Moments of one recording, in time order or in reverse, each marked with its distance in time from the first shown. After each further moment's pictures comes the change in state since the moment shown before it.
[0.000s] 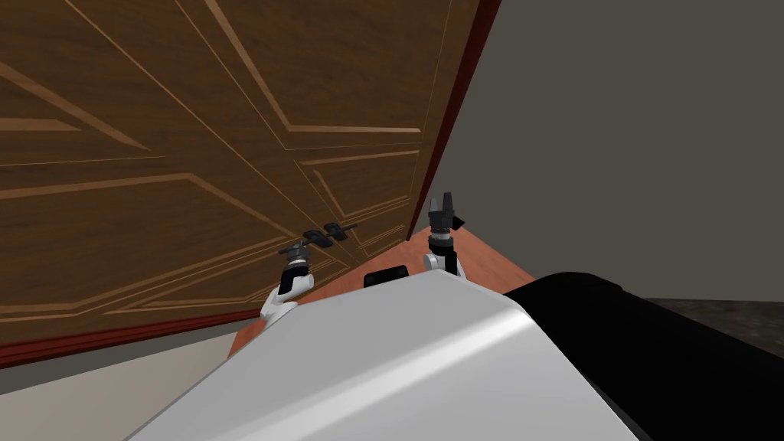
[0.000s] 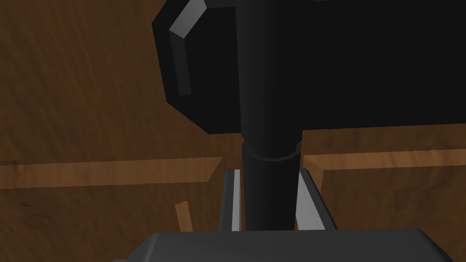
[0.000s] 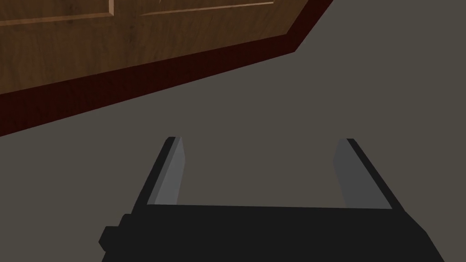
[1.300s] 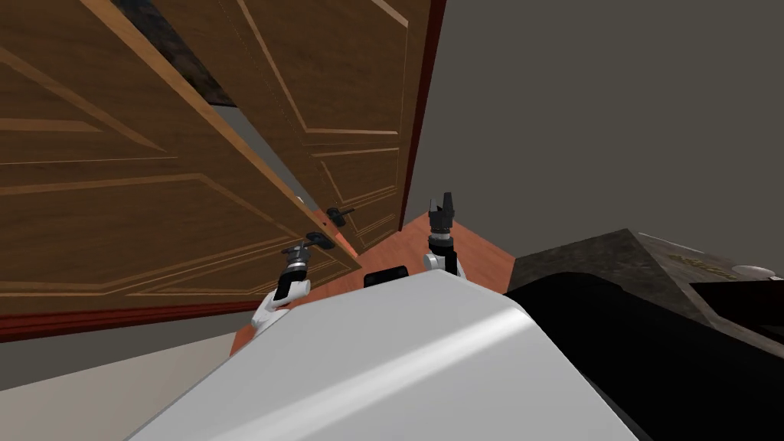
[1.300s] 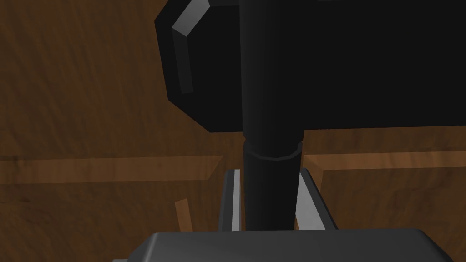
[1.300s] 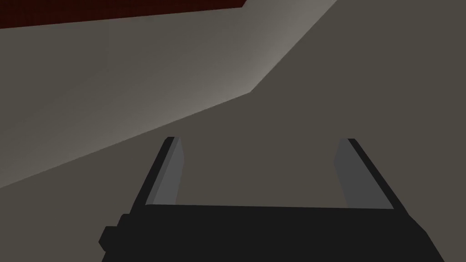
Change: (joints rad) arm 0.065 0.079 -0.090 -0.033 0.001 -0.040 0.084
